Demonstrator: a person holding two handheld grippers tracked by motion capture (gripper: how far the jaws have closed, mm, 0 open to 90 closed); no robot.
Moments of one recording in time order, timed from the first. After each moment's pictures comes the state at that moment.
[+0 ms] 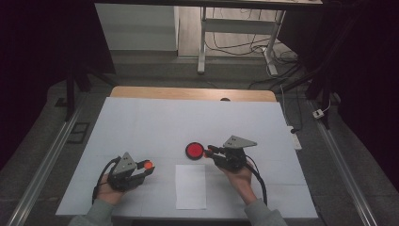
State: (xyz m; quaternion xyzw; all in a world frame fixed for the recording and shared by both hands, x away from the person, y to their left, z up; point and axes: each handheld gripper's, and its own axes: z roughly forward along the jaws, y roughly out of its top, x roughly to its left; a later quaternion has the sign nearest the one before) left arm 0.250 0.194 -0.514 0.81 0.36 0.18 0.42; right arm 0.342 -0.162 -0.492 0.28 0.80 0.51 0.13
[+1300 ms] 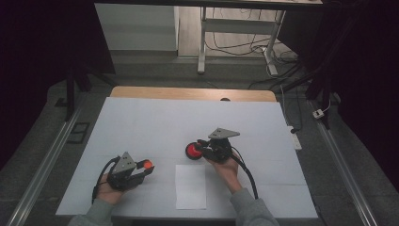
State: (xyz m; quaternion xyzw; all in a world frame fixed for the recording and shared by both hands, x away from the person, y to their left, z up) left arm 0.251 0.195 -0.514 0.81 0.37 0.18 0.42; right arm 0.371 -0.123 -0.500 0.30 0.82 0.48 0.12
